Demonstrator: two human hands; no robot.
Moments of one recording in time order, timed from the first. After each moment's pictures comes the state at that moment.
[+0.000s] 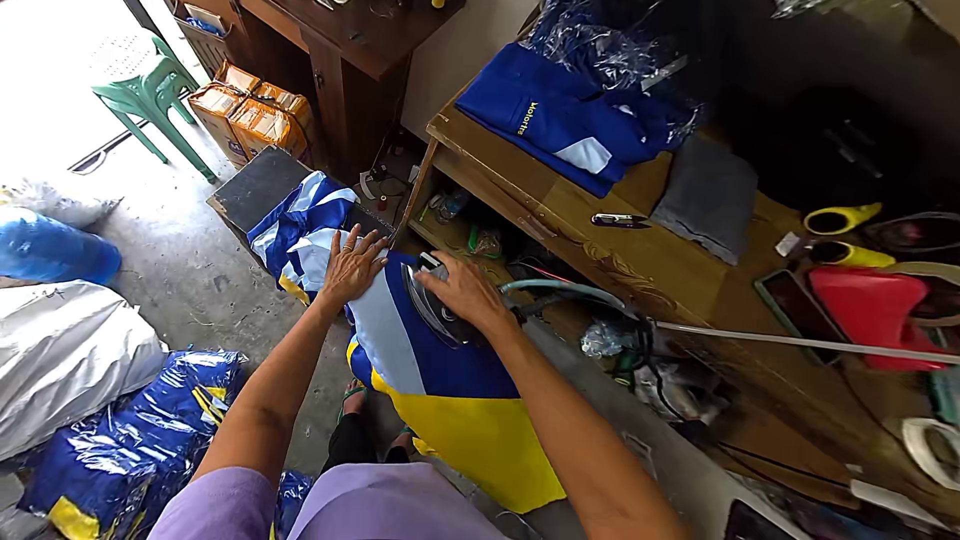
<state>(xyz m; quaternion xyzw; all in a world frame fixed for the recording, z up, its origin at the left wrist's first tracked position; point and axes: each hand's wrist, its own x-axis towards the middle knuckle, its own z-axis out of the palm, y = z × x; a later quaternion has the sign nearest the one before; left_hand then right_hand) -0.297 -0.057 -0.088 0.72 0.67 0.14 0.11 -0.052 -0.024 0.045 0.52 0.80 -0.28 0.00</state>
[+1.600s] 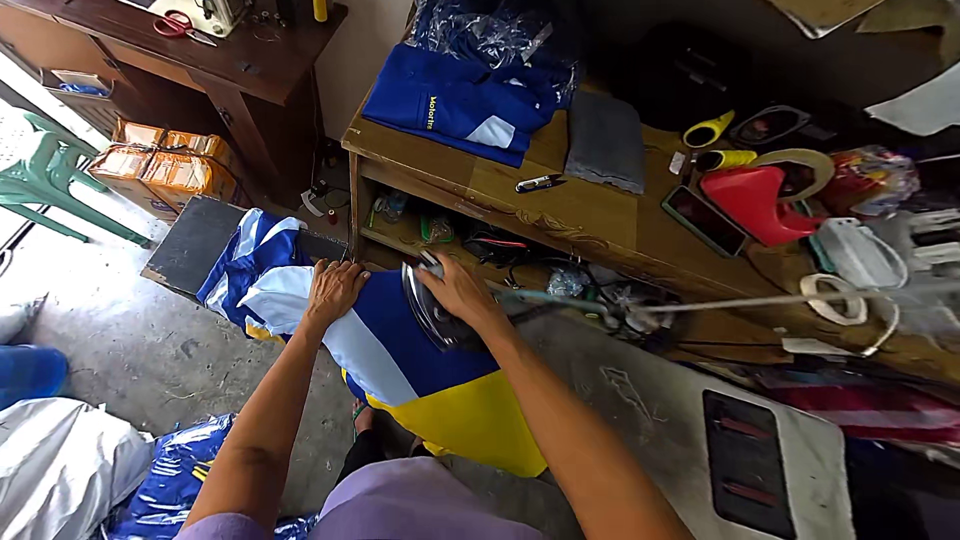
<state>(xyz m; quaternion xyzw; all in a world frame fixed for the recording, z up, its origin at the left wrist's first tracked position) -0.264 -0.017 -0.075 0.78 0.59 0.06 0.17 -0.007 -0.026 0.050 0.67 0.68 -0.30 -0.03</state>
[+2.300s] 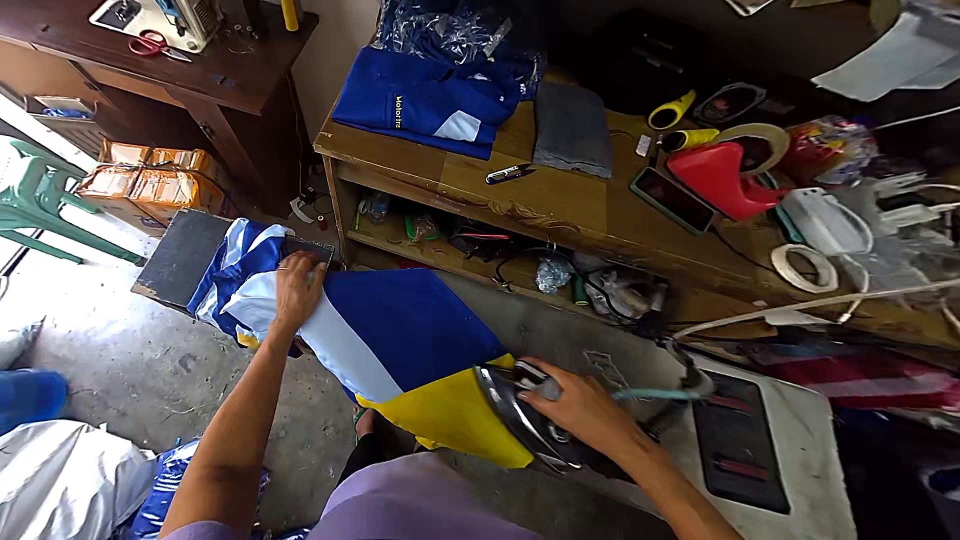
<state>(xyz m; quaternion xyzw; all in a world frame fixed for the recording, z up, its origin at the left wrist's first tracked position) -0.293 -0.026 -0.065 0.72 0.62 0.29 0.14 0.180 -0.207 0.061 0.68 0.66 -0.30 0.02</state>
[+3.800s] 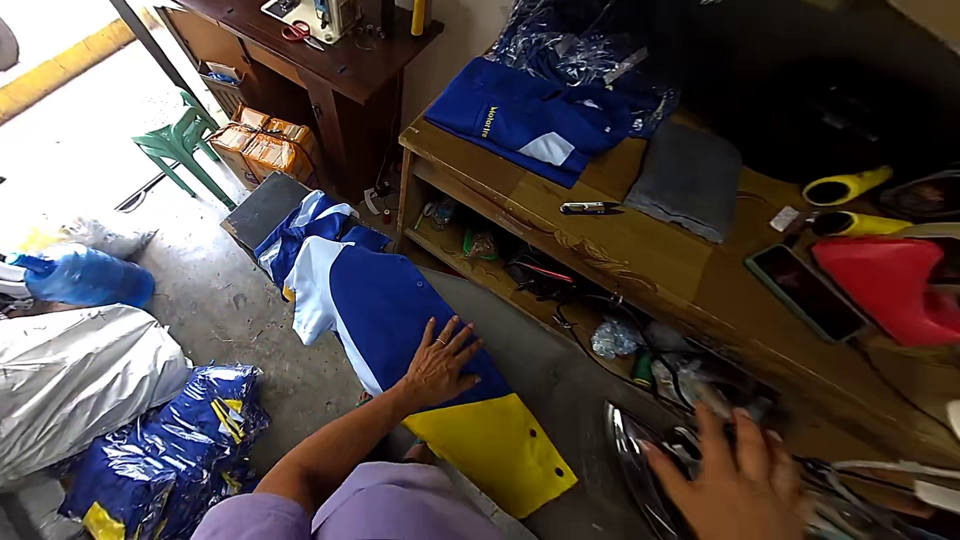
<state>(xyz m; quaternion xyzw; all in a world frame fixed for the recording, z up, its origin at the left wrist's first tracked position) -0.053 -0.164 -0.079 0.82 0.52 0.14 0.19 0.317 -0.210 0.051 0.68 0.73 -0.04 -0.06</state>
